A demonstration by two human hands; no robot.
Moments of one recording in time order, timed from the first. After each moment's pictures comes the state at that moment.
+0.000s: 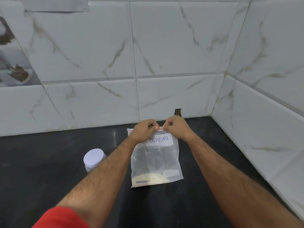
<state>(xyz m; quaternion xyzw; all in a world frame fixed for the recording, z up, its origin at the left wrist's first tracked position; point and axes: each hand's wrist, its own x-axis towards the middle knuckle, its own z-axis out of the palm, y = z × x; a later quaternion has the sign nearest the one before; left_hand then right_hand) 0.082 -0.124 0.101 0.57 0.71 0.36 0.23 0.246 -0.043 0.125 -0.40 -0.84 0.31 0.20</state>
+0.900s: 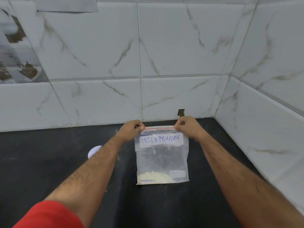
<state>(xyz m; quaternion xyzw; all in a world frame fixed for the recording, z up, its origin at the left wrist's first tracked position) 0.028 -0.155 0.095 0.54 0.75 0.33 0.20 0.272 -0.028 0.122 -0.41 -0.82 0.34 0.21</state>
